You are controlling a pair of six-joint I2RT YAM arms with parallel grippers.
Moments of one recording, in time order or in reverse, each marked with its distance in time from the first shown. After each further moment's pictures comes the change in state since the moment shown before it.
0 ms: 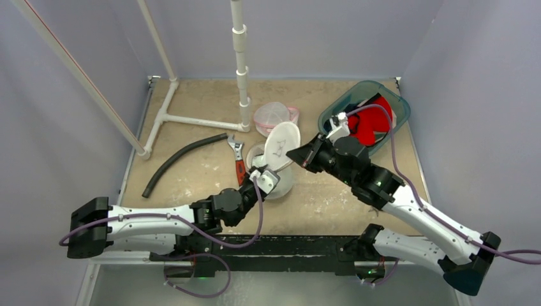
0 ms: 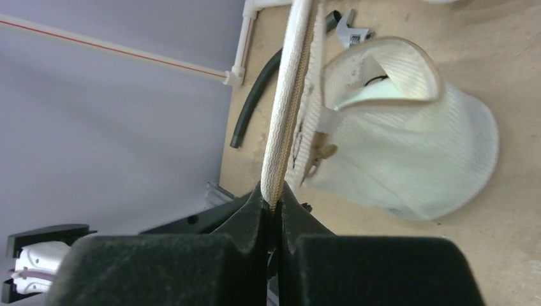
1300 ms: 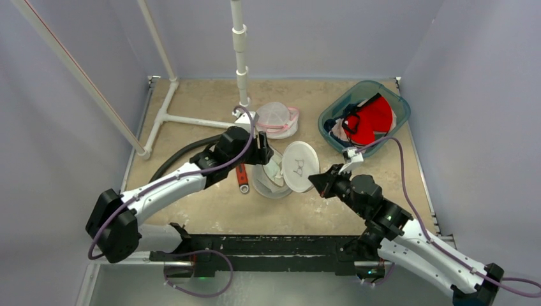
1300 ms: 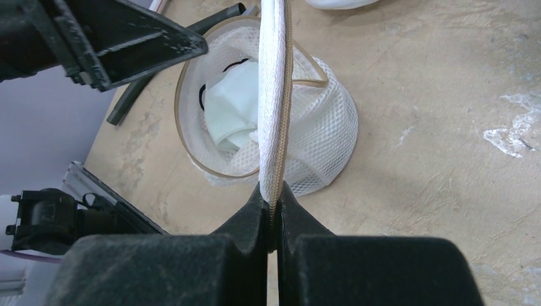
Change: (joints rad) left arm 0.574 0.209 0.353 -0.636 0.553 -0.809; right arm -0.001 -0.430 -0.488 0.095 0.109 -0.388
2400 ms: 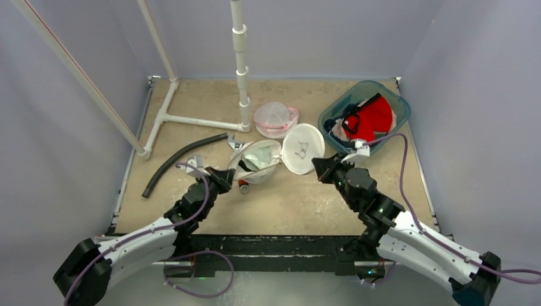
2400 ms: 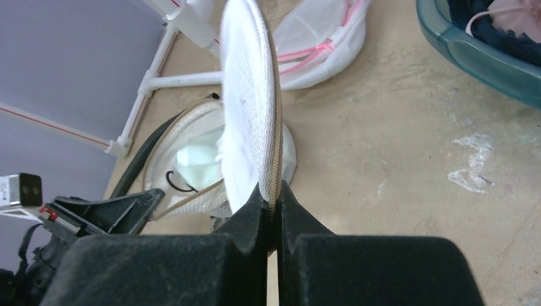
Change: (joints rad) left arm -0.001 -0.527 -0.730 0.548 -0.357 -0.326; right arm 0.000 0.142 0.063 0.174 0.253 0.060
